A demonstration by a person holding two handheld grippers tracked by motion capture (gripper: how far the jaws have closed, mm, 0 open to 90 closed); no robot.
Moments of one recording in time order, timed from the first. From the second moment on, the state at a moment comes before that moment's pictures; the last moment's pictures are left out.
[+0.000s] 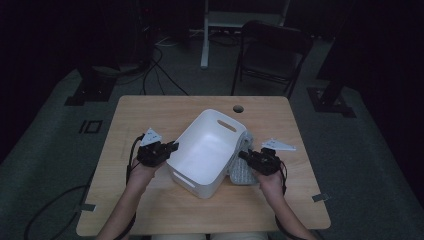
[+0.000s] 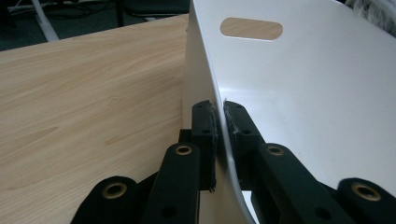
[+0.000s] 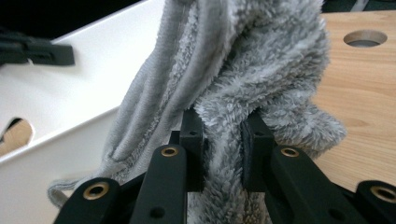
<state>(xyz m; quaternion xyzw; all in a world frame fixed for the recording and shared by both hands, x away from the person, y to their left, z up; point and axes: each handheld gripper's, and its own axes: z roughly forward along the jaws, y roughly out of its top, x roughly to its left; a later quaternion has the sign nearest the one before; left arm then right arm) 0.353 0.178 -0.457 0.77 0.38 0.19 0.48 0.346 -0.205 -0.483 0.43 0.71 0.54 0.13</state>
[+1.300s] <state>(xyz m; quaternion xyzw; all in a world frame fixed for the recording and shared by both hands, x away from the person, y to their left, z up) 0.353 0.176 -0.457 0.77 0.38 0.19 0.48 0.319 -0.185 -0.485 0.38 0.75 0.53 0.14</state>
